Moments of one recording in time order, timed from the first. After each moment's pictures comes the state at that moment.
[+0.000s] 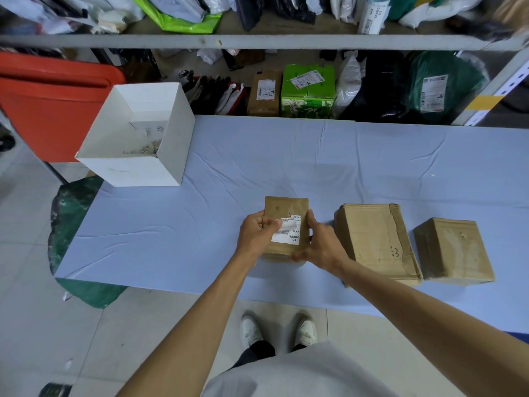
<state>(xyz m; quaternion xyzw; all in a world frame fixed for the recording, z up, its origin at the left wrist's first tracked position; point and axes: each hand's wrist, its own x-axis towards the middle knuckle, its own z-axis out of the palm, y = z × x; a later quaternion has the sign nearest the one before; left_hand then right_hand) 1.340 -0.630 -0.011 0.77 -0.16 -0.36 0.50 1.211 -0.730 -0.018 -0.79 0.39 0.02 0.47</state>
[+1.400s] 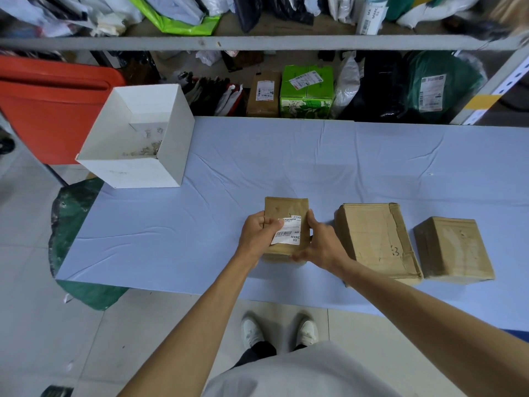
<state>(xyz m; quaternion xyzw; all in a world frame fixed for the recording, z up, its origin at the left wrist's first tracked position) 1.337 -0.628 -0.003 0.74 -0.14 -0.40 0.52 1.210 -0.730 -0.021 -0.80 0.38 0.02 0.46</state>
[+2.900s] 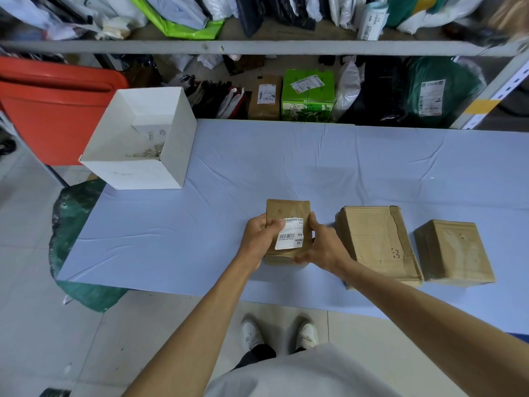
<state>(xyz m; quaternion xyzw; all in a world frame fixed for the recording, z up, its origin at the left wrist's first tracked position) 1.338 -0.626 -0.006 0.68 -0.13 -0.44 0.57 1.210 -0.732 -0.019 -0.80 0.39 0.03 0.46</state>
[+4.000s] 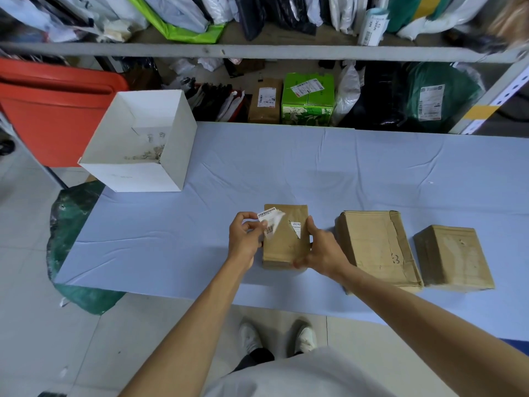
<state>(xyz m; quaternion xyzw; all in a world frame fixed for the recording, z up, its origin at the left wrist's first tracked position) 1.356 -0.622 -0.014 0.70 -0.05 -0.36 0.62 1.214 -0.732 -0.016 -0.80 0.38 0.05 0.46</state>
